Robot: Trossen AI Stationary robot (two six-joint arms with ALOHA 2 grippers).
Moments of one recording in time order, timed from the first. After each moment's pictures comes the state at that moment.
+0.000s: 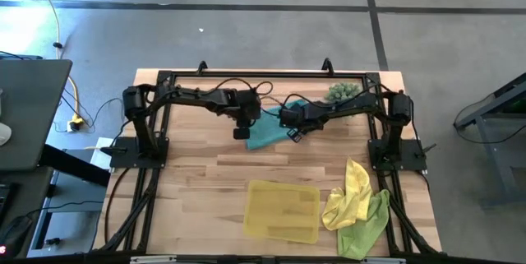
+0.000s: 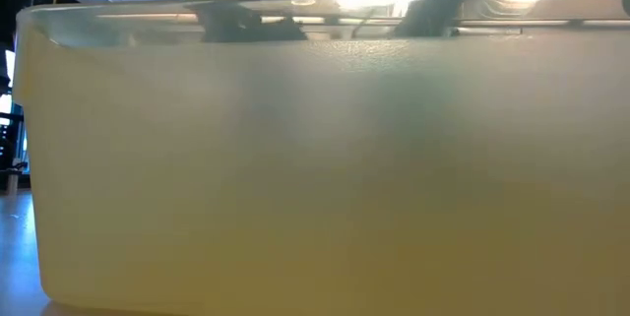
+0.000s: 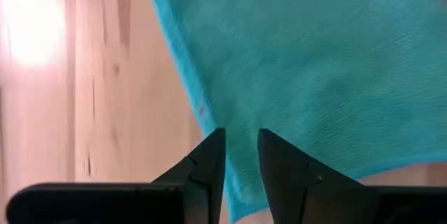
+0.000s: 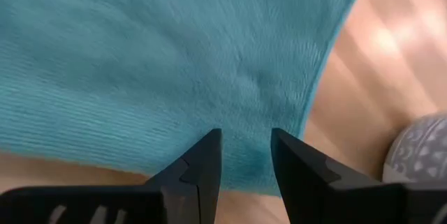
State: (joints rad) left arm 0.44 1.83 1.14 -0.49 -0.08 0.36; right arm -0.20 1.87 1.13 -0.78 0.43 0.59
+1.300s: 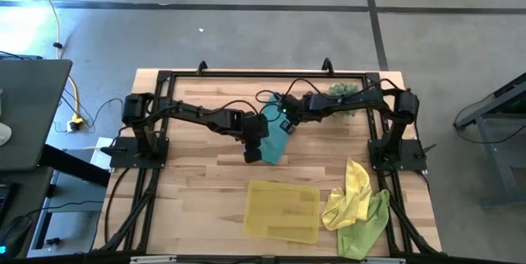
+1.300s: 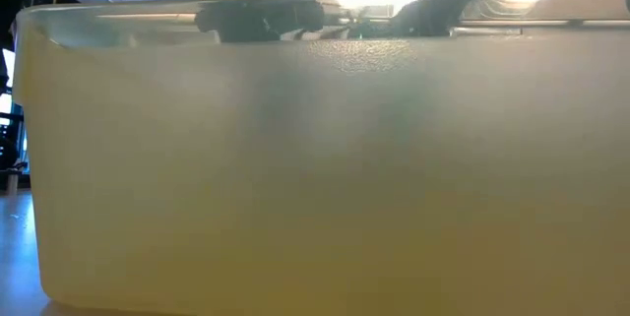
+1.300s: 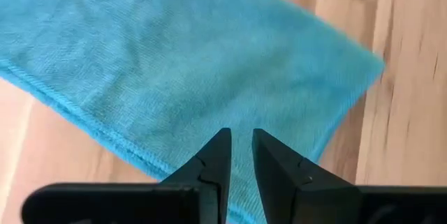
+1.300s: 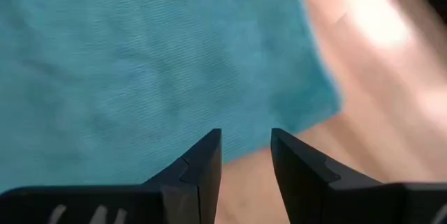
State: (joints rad) left arm 0.20 1.83 1.16 -0.44 -0.03 -0.06; right arm -0.27 1.82 1.13 -0.52 0.35 0.35
